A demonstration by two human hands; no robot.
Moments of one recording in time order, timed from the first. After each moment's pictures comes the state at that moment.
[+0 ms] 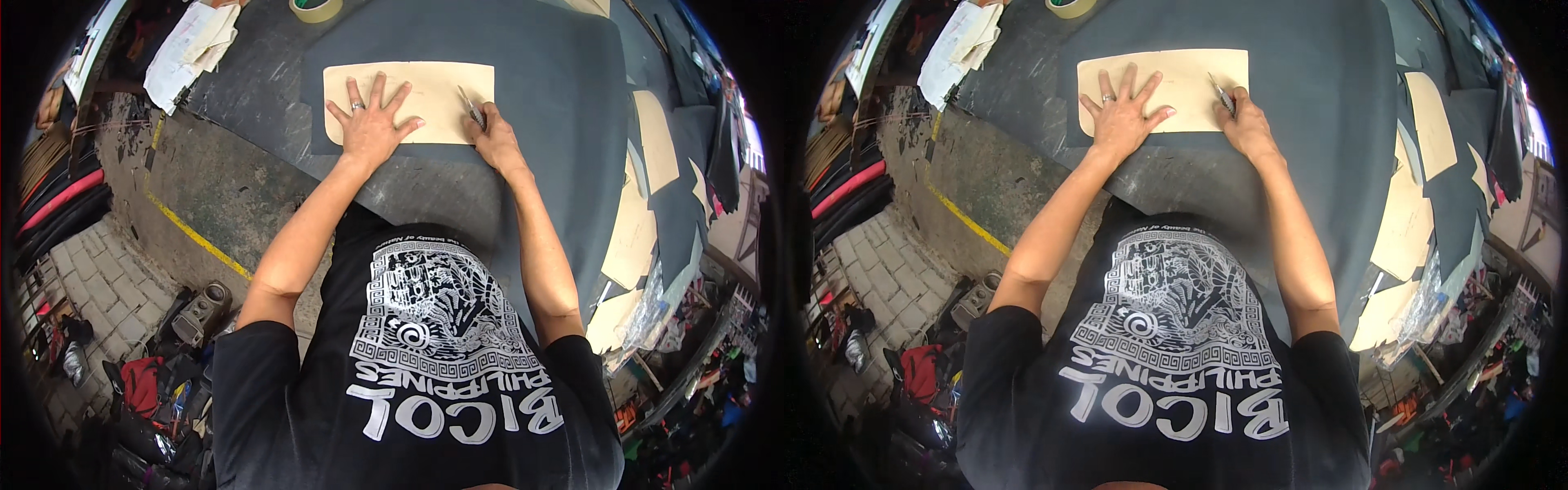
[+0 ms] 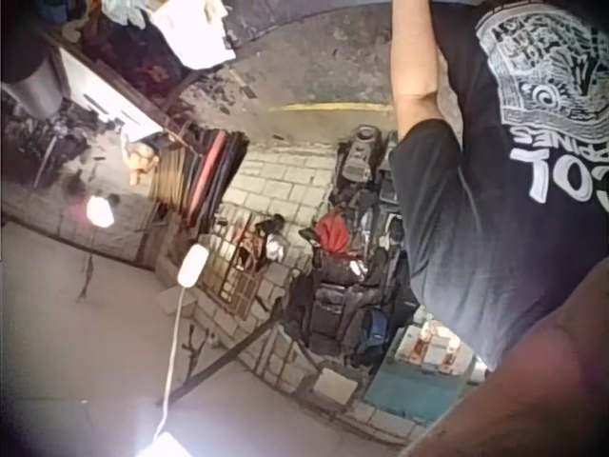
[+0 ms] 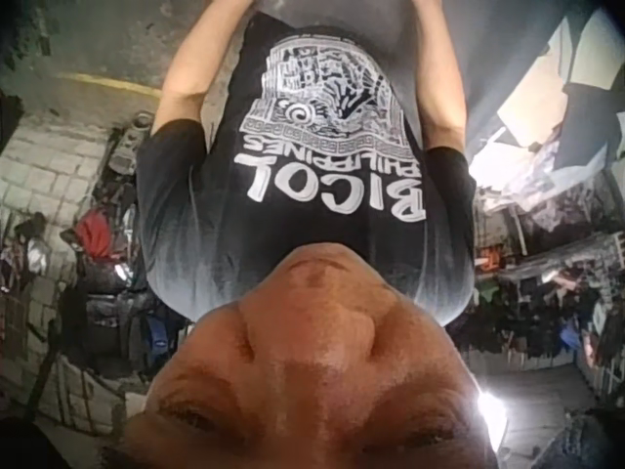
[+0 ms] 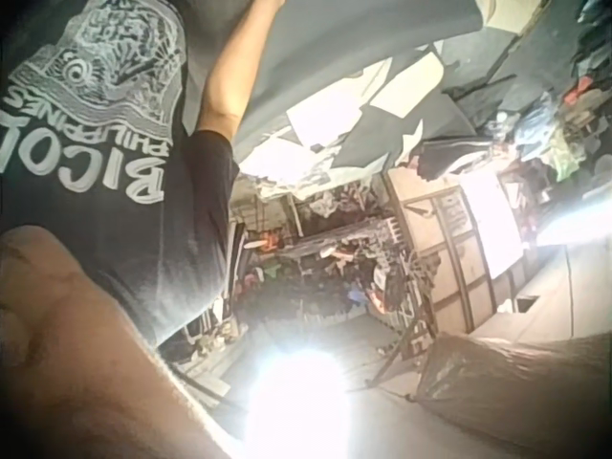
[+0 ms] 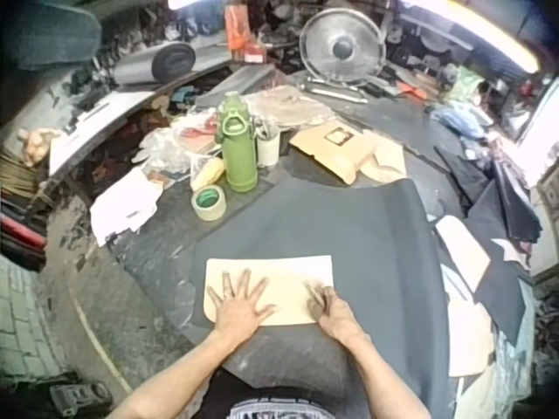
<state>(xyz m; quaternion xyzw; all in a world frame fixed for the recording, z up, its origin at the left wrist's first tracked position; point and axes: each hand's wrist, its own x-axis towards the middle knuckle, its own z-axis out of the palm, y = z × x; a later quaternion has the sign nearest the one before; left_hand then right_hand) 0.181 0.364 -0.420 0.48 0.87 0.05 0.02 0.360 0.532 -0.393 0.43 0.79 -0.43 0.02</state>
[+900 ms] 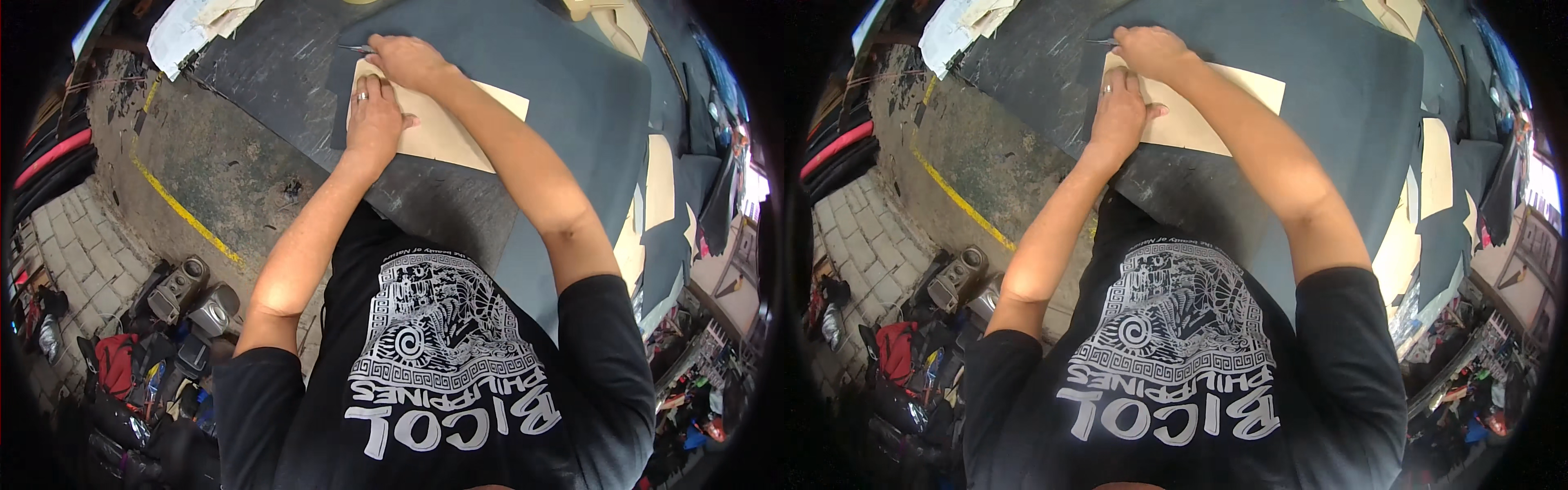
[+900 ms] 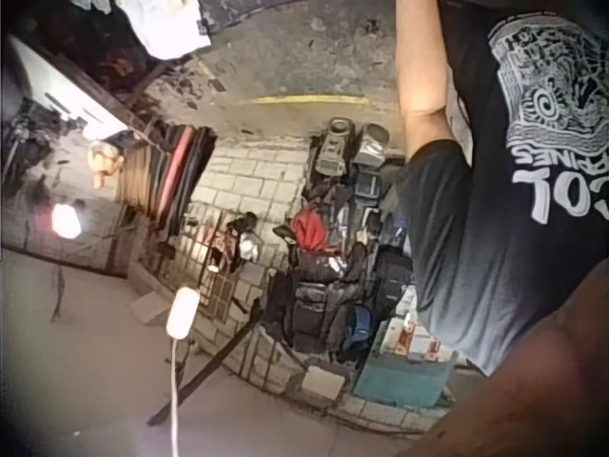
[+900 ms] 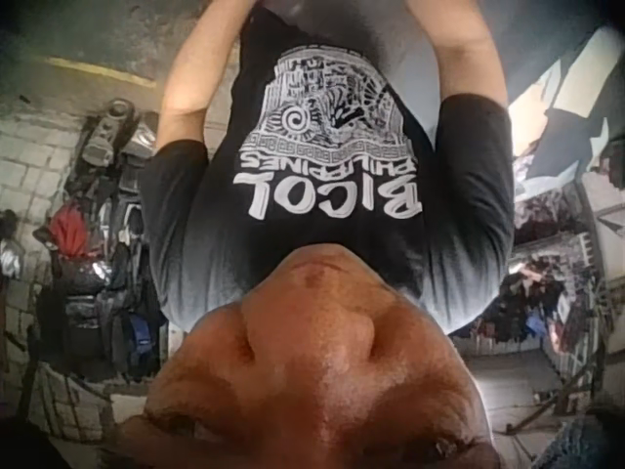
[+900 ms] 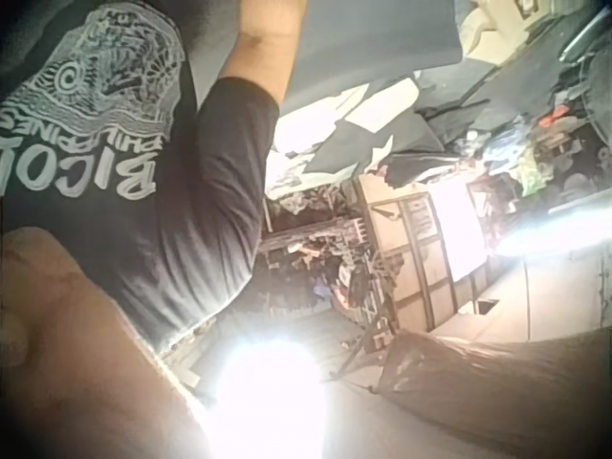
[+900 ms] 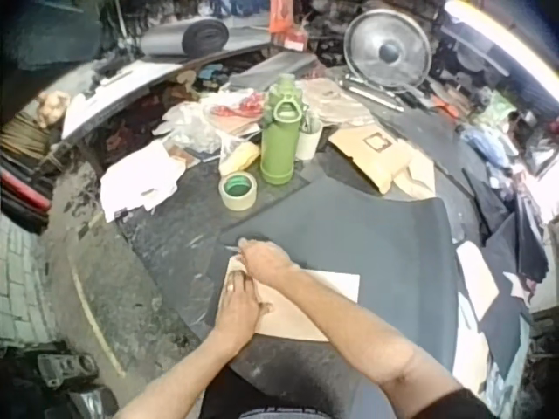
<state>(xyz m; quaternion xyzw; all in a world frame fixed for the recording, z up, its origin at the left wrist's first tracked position) 0.143 0.340 -0.401 0.43 0.89 0.11 0.07 0.116 0.500 -0.381 0.04 0.97 -0.25 0.04</state>
